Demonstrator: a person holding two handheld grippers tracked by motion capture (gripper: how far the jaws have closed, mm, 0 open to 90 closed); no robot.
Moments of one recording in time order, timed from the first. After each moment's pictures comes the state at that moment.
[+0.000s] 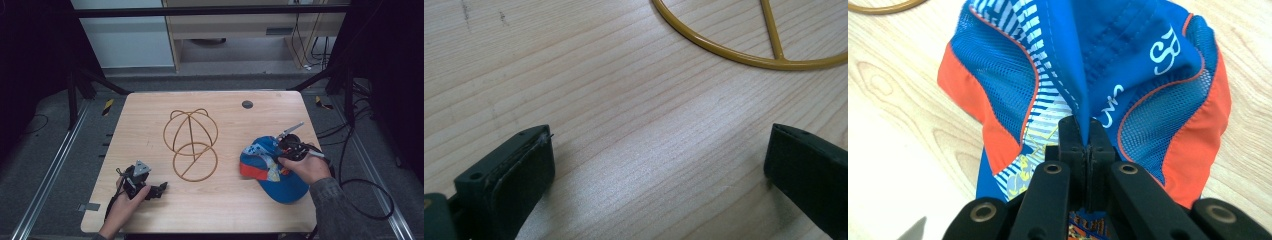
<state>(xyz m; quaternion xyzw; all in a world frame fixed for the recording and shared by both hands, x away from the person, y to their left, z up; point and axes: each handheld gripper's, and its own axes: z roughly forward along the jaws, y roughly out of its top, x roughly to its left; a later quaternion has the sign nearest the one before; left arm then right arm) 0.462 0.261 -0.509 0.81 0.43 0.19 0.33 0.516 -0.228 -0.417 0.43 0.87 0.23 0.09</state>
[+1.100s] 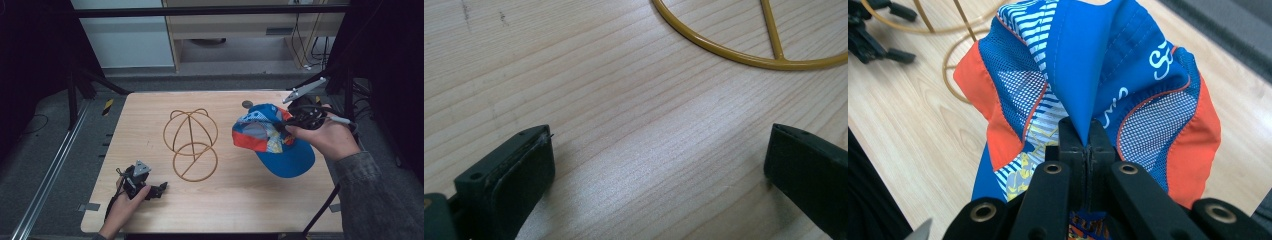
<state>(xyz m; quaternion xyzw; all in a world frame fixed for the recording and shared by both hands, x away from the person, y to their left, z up) 0.462 0.261 -0.509 0.81 0.44 0.19 0.34 0.501 -0.211 -0.256 0.34 0.88 0.30 0.14</state>
